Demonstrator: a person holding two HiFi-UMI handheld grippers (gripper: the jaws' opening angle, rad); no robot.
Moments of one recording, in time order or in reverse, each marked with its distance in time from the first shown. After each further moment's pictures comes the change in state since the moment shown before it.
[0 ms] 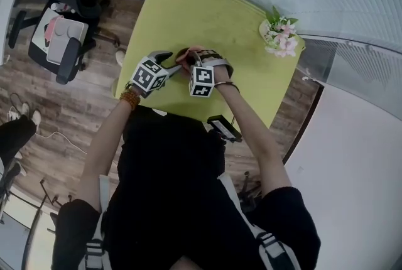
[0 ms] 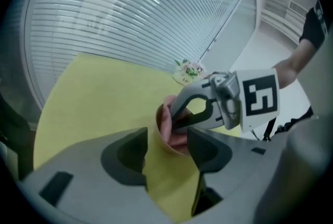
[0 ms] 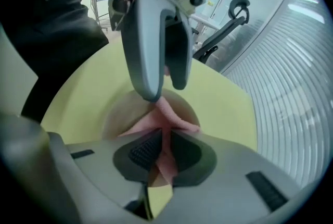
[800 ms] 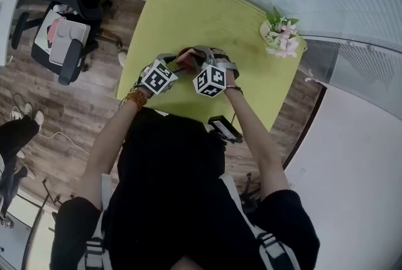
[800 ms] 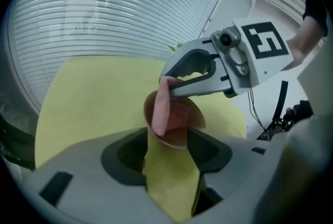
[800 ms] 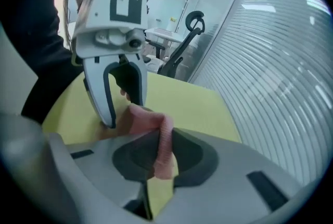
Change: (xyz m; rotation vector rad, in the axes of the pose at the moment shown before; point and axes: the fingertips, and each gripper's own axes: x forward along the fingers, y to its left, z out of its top) left arm 0.023 -0.009 -0.014 0.141 0.138 0.058; right arm -0.039 -0.049 -0.004 0.290 -0.177 -0.205
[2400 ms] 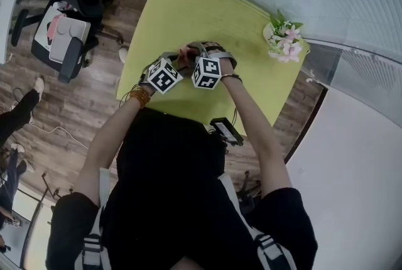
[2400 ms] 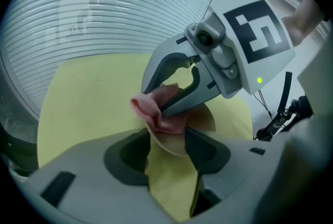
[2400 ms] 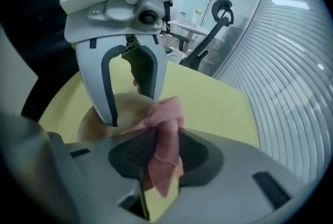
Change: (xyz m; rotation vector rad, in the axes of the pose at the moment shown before) left arm 0.012 0.007 0.002 0.052 0.085 0.027; right arm 0.042 0.017 -0.005 -0.189 0.060 0.222
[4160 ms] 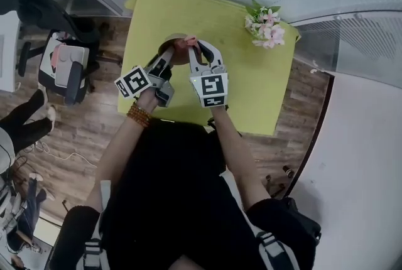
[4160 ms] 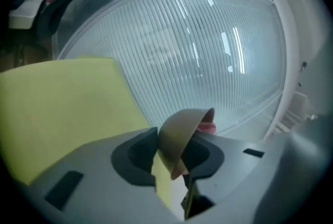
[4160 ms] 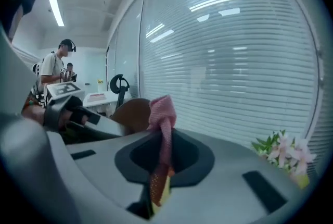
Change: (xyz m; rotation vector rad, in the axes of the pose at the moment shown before) left arm -0.128 0.012 0.128 -1.021 -0.861 -0.236; right arm -0.207 -0.085 0.021 0.931 -0.578 -0.685
